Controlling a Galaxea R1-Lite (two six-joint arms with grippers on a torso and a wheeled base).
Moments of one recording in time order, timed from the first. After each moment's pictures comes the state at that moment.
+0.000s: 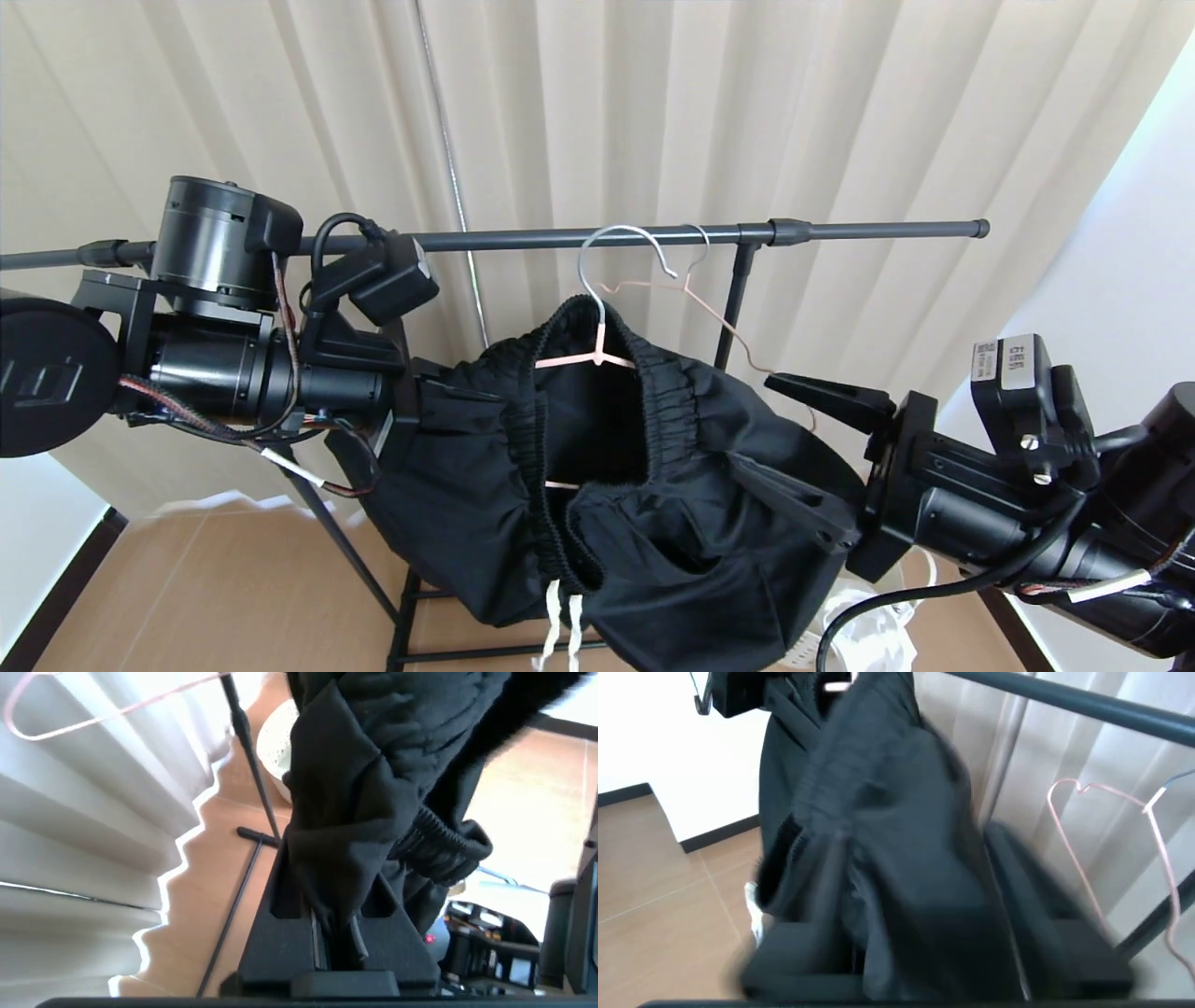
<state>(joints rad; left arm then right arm) -0.32 1.64 -1.10 0.06 -0.66 0.60 0.60 1.61 -0.35 -1.32 0.37 -0.07</state>
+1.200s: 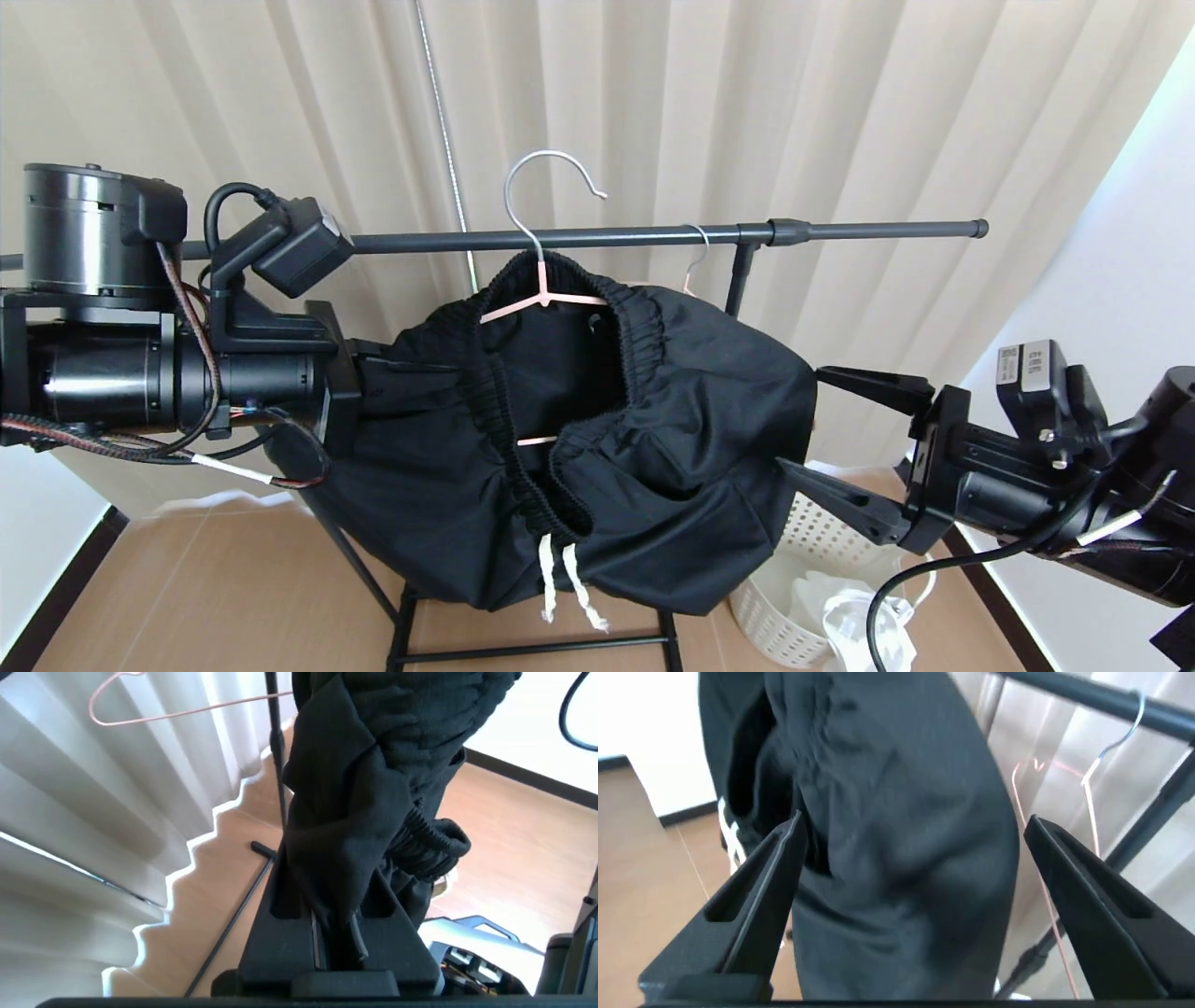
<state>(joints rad) -0.25 1.51 -0.98 -0.09 -0.65 0.43 0.32 1.66 -0.33 -1.31 0.63 -0.18</state>
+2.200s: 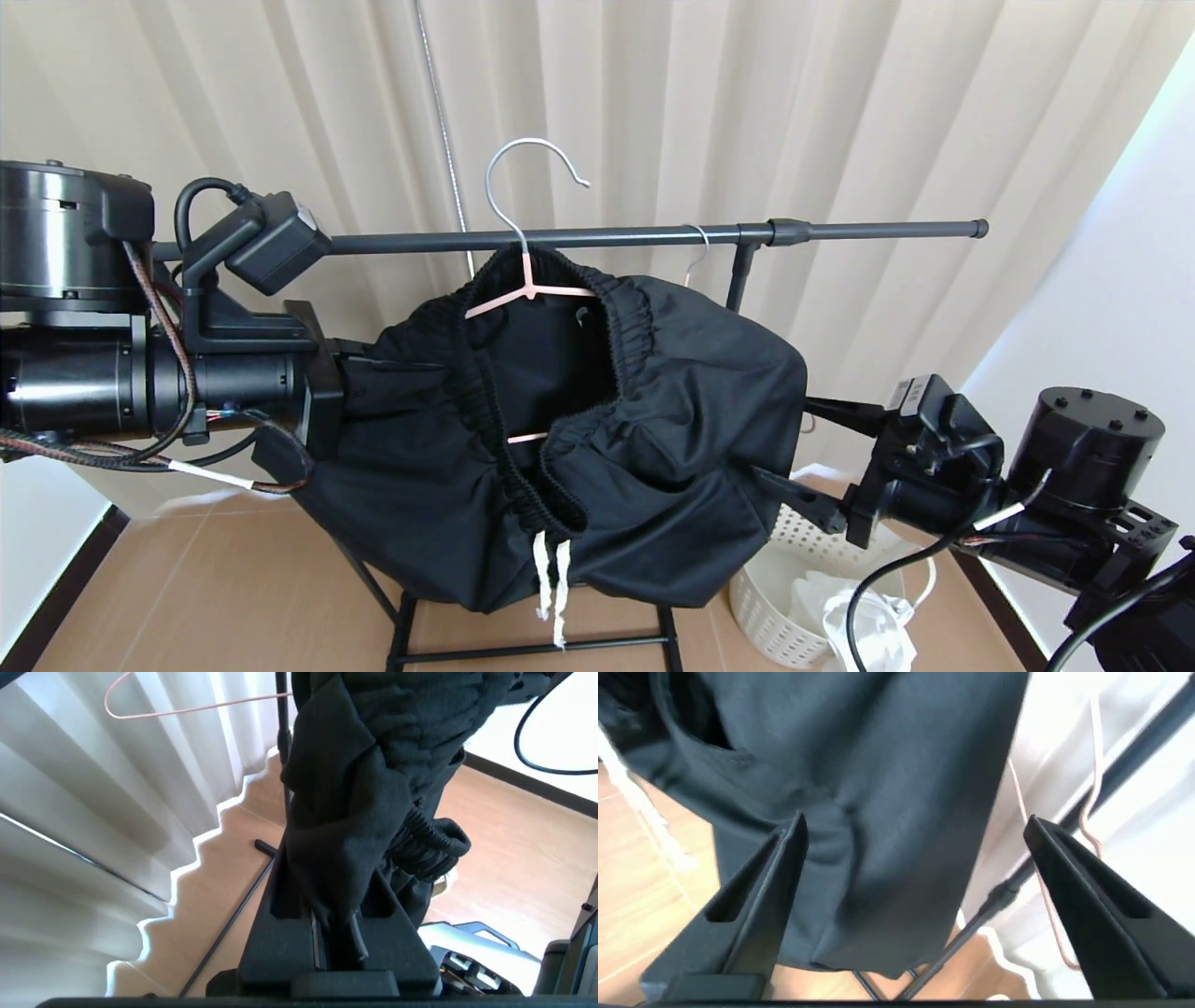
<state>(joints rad) -0.24 1.47 -0.96 -0.09 -0.63 0.41 0.30 1.84 -0.36 -1.32 0.51 -0.29</state>
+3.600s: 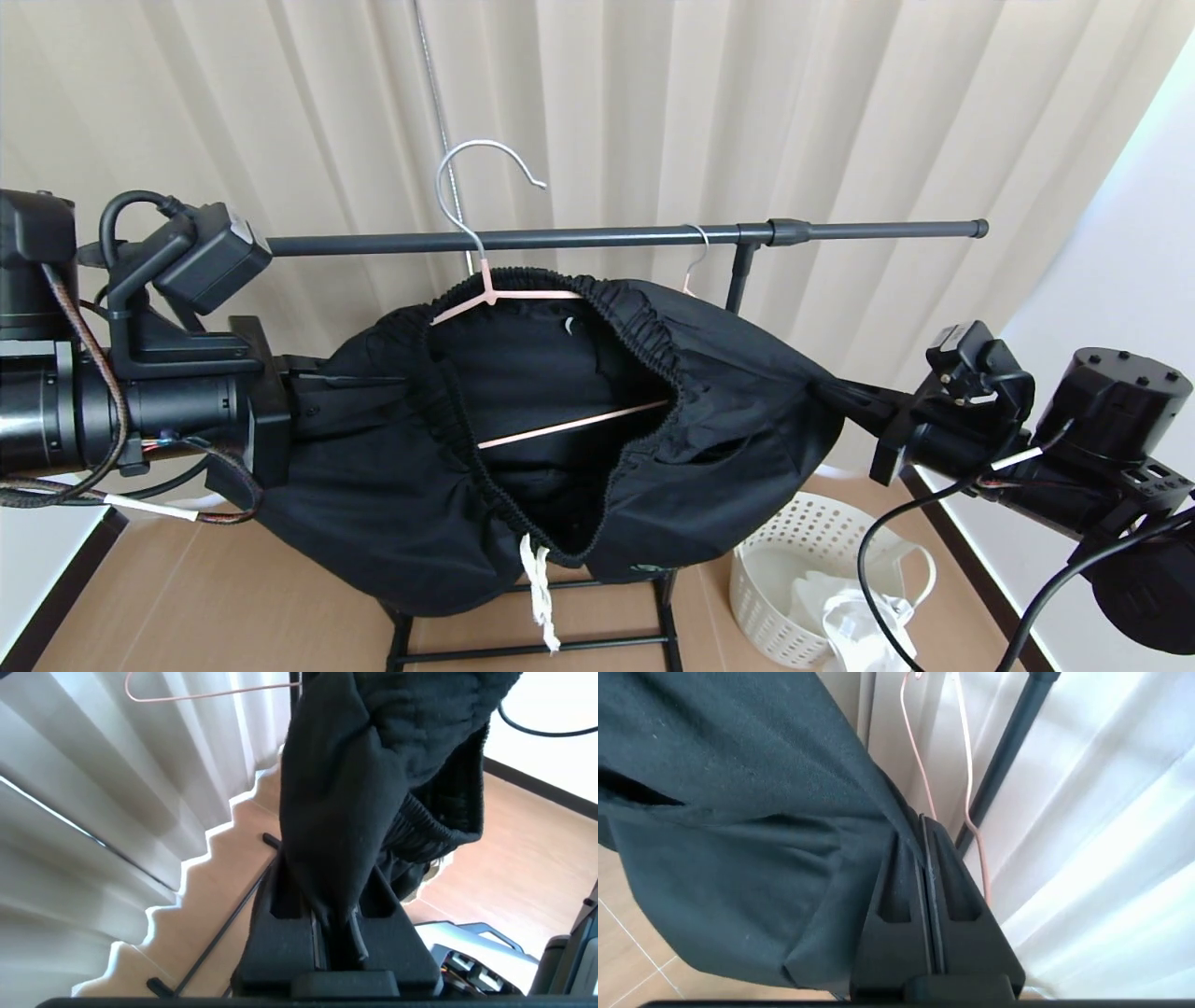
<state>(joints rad) -0.18 1.39 -0.88 -0.09 -0.63 0.41 0.15 1.85 -0.47 -1.31 0.51 -0.20</state>
